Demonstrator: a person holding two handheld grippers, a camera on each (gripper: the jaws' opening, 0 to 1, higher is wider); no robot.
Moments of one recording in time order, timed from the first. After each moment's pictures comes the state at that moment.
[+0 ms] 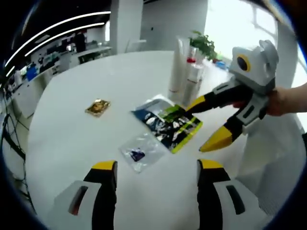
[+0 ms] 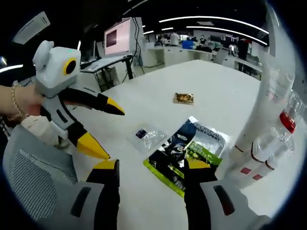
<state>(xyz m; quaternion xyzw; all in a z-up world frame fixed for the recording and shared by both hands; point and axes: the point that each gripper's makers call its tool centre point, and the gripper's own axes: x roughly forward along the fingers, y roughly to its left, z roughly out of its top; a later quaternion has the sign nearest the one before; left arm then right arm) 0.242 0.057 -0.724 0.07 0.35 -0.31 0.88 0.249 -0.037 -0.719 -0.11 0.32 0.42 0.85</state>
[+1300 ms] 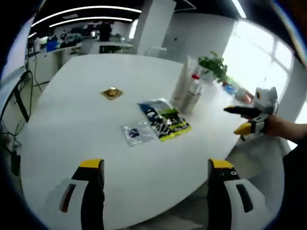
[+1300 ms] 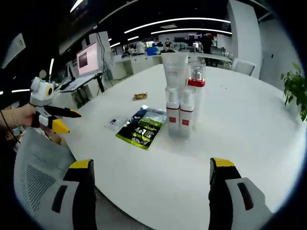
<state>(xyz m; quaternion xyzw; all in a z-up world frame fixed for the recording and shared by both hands) 0.183 0.080 -0.695 -0.06 0.36 -0.25 0.90 0.206 -0.184 -0.691 -0.04 0.31 0.30 0.90</state>
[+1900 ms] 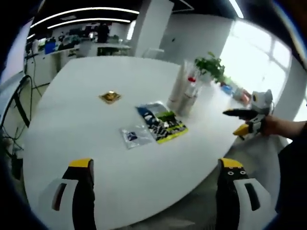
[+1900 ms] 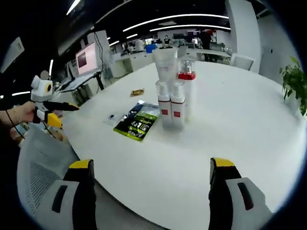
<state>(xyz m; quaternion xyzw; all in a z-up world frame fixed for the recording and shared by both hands) 0.181 0.074 -0.682 -0.04 0.36 -0.26 0.89 0.199 -0.200 -0.692 -0.03 0.33 0.30 0.89</state>
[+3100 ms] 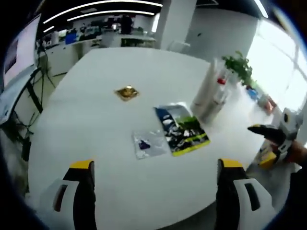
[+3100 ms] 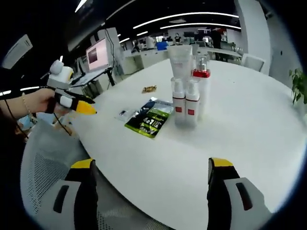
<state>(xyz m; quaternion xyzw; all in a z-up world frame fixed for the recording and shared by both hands) 0.237 0.070 -0.696 -0.06 0.40 -0.13 0.91 0.189 -0.182 -0.693 -0.03 0.33 0.35 0.88</state>
